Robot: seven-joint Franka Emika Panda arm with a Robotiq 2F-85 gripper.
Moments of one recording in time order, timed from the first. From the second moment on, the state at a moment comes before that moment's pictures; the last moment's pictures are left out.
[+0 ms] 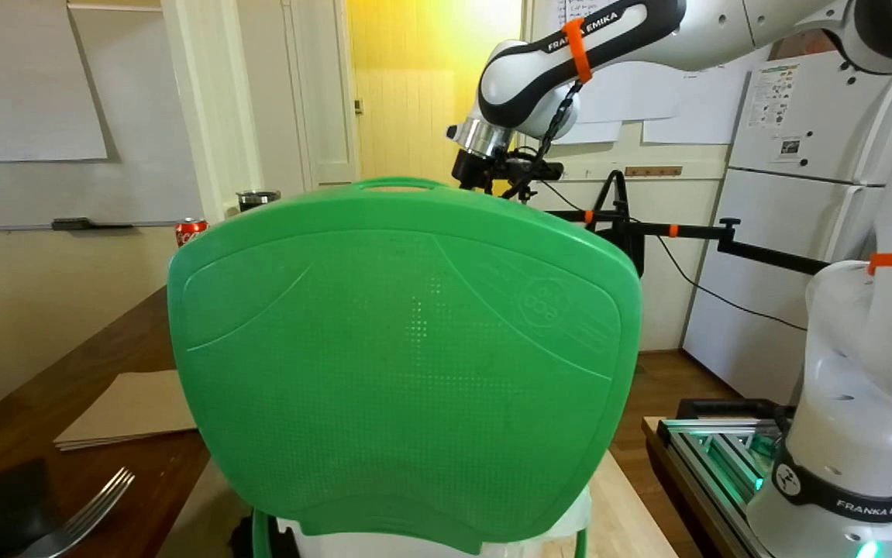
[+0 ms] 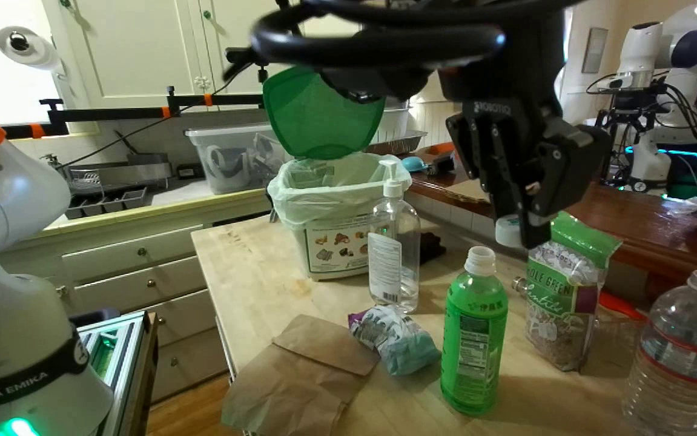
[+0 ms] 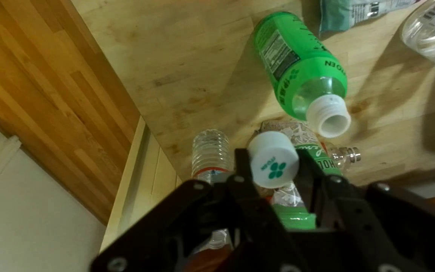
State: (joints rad) arm -0.37 -0.07 -0.28 -2.03 0.21 2.25 -0.57
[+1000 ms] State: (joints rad) arm -0.27 -0.04 -0.28 -2.06 0.21 2.23 -0.65
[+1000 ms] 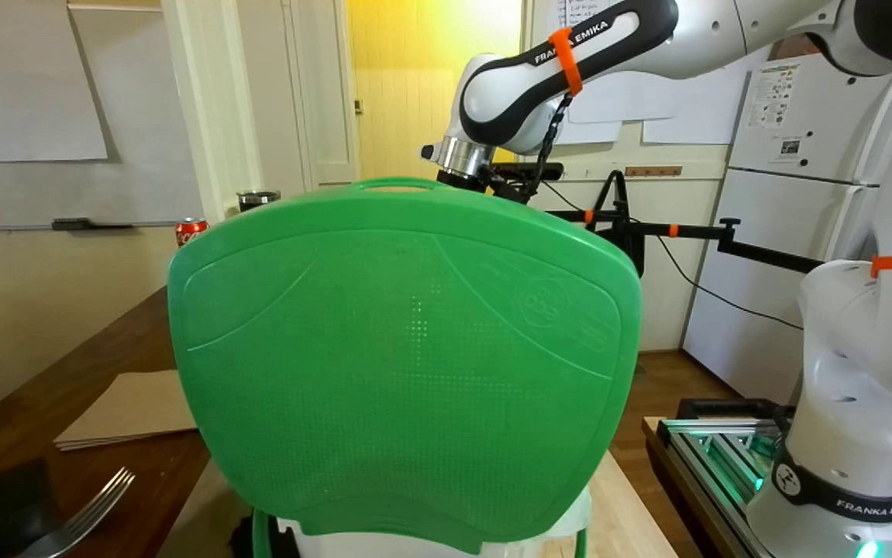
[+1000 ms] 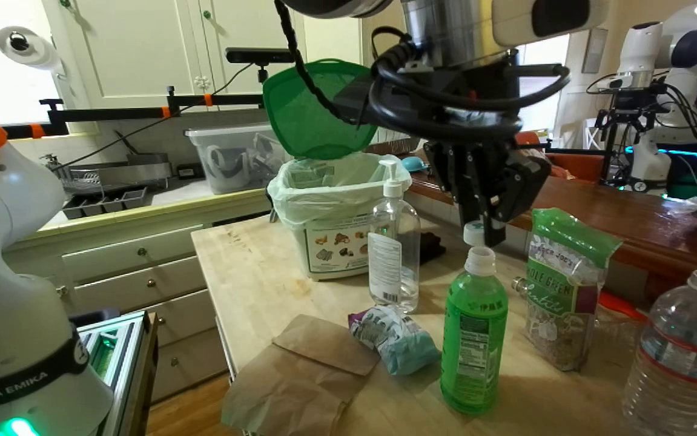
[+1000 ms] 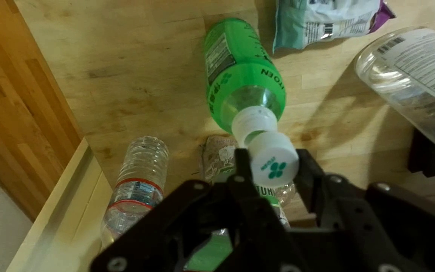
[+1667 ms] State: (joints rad) arm -0.27 -0.02 -0.28 -2.06 0.21 2.23 -0.66
